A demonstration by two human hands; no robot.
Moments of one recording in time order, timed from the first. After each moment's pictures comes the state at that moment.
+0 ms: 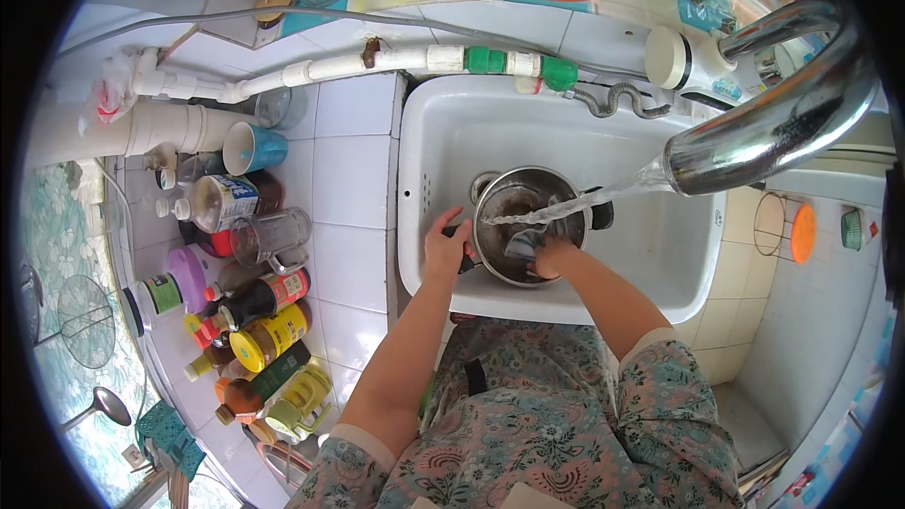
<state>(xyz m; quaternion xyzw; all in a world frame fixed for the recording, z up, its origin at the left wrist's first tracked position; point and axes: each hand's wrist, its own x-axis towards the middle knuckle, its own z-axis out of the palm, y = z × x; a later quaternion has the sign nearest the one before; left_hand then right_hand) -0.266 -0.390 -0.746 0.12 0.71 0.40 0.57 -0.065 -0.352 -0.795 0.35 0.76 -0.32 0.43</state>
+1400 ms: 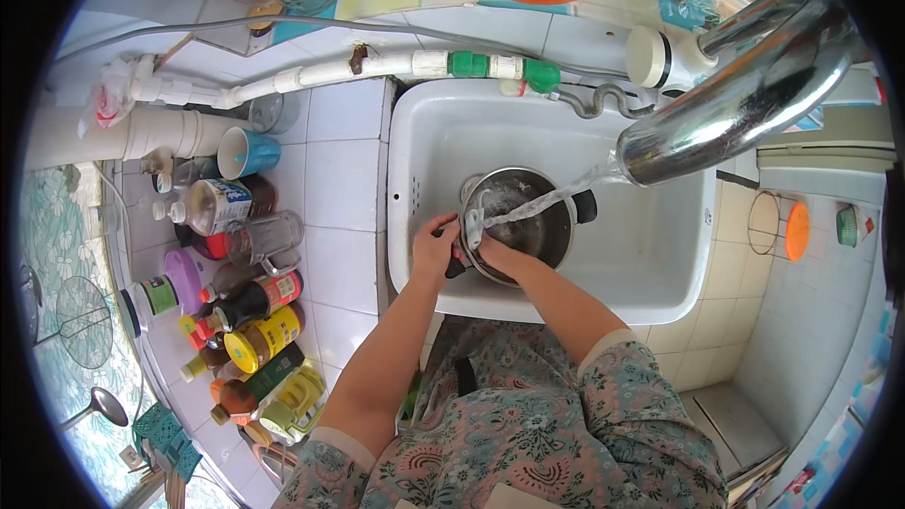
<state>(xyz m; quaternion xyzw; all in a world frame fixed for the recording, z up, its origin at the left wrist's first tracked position) -0.265 -0.385 -0.741 0.11 0.71 0.40 0.58 -0.127 -0.374 -0.795 0.53 0.64 -0.56 0.07</state>
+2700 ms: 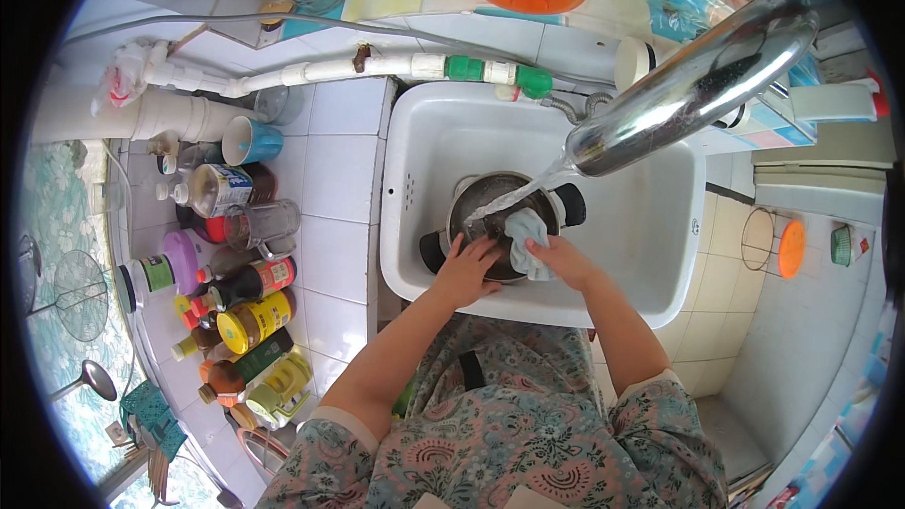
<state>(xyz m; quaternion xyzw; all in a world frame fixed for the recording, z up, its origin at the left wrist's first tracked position) -0.221 -0.423 -0.740 0.80 0.53 0.05 0.26 -0.004 -0.345 -0.732 0.49 0.38 -0.79 -0.05</state>
